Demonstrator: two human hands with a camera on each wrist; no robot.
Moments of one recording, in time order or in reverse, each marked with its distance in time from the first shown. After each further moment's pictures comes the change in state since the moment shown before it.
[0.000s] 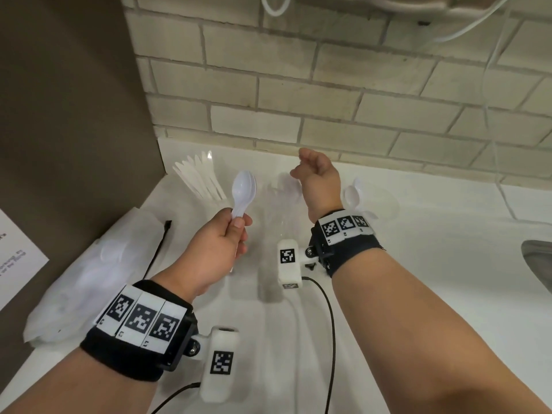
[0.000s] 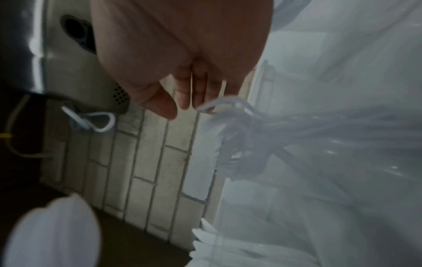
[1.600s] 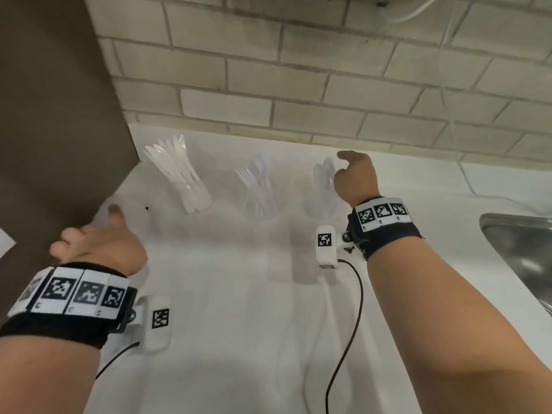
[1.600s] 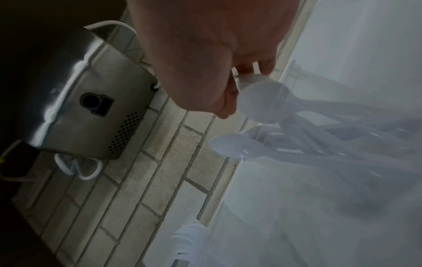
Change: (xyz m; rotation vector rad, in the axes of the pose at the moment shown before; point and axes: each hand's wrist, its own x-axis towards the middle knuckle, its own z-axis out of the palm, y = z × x) left_hand -0.002 -0.030 -0.067 1.330 0.181 -0.728; right_hand 0.011 -0.007 -0.126 -0.900 0.112 -0.091
